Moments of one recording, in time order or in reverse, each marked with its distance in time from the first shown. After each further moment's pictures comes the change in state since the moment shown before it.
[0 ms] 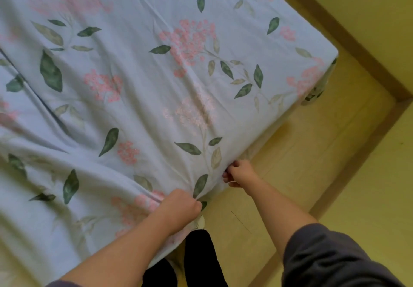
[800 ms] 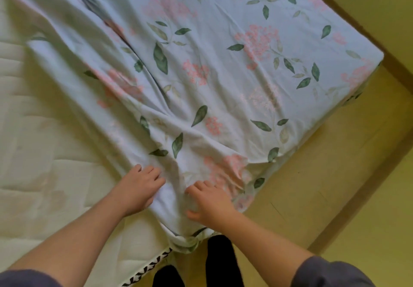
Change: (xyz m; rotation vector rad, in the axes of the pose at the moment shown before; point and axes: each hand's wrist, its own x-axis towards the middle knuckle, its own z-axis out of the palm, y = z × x) left_hand -0.268 -0.100 0.131 -0.012 0.276 -0.292; right_hand -0.145 0.048 0.266 -1.170 -0.063 -0.964
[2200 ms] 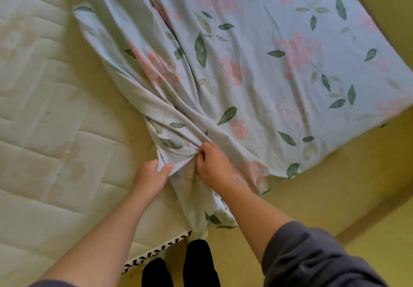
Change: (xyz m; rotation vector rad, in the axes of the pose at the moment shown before) left_hand 0.001 0.015 0.020 -1.285 0.217 -1.112; right_hand 0.082 -0.028 -0.048 0.268 0.252 0.214
